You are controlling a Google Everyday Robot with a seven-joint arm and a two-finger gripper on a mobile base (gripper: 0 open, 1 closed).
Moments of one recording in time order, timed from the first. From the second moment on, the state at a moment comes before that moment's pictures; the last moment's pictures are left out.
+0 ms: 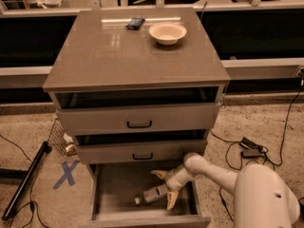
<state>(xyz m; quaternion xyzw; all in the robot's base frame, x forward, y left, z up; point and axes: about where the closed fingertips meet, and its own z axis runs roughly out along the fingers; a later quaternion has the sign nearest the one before) 0.539 -0.043 0.220 -0.80 0.48 0.24 0.27</state>
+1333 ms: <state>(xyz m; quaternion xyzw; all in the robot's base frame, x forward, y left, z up) 0.570 -0.027 0.178 -0.78 0.54 0.25 0.20</state>
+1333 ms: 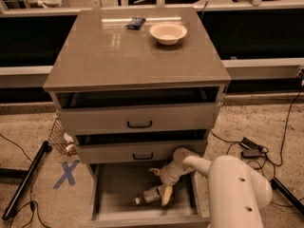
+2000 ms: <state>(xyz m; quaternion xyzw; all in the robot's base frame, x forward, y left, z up) 0.555 -0.041 0.155 -0.75 0.59 0.23 0.21</state>
